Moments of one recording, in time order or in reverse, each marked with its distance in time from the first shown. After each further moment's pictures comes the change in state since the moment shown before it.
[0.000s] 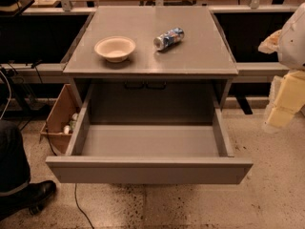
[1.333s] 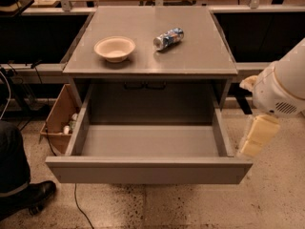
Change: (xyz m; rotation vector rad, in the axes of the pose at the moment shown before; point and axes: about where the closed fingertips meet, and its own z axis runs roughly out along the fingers) arm 0.011 0.017 0.097 -0.036 -0.070 0.028
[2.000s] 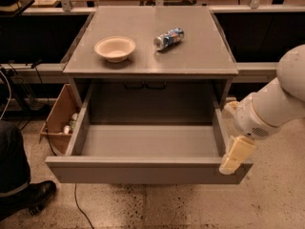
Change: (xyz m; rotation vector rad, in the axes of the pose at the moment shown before) arm 0.008 0.010 0.084 -0.057 -0.074 0.021
